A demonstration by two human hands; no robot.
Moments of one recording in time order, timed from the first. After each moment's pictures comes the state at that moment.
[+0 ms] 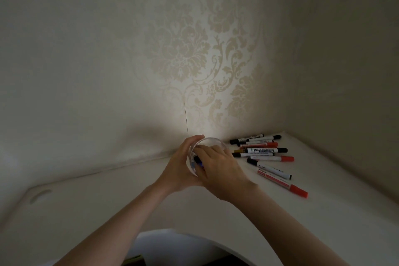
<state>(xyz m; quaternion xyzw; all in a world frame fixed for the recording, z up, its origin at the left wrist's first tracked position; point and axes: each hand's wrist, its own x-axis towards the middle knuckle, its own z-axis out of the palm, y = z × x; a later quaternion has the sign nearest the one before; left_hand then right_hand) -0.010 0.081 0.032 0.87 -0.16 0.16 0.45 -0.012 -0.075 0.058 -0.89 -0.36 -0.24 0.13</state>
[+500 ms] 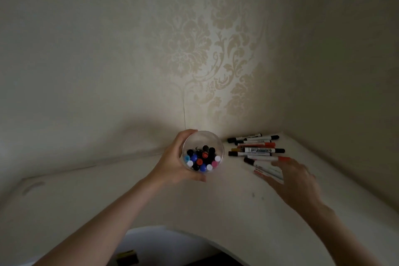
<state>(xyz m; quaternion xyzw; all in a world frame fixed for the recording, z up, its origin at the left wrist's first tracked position) -0.004 0.090 0.031 0.85 -0.14 0.17 0.48 0.005 -0.221 0.027 -0.97 -0.07 -0.16 0.15</state>
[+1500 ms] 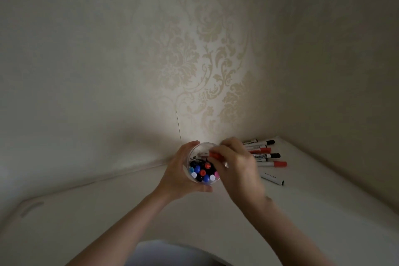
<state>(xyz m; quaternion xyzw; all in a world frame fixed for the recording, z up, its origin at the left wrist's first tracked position) -0.004 0.061 0.031 0.86 -0.14 0.18 0.45 -0.024 -0.122 0.080 -0.82 -0.28 -0.35 0.36</state>
